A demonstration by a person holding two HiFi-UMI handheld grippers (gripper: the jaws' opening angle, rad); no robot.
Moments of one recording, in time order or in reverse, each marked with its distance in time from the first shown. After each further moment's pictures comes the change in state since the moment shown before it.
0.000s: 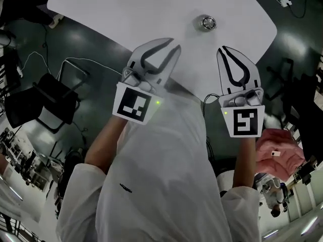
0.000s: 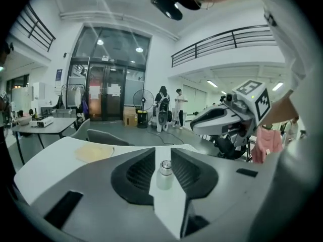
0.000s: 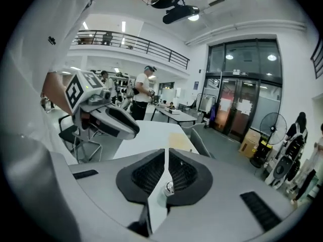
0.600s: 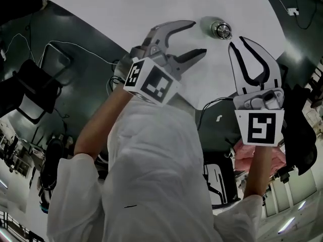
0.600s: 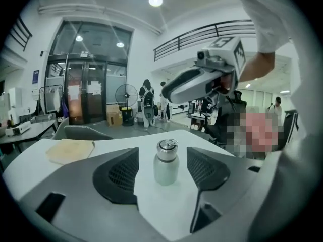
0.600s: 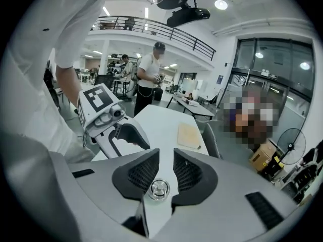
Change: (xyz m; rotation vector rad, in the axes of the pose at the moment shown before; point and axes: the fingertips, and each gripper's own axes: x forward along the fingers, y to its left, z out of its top) left arm 0.091 0.013 -0.083 0.191 0.047 -0.159; right arm 0.074 -0.011 -0.025 -0.224 0.136 0.194
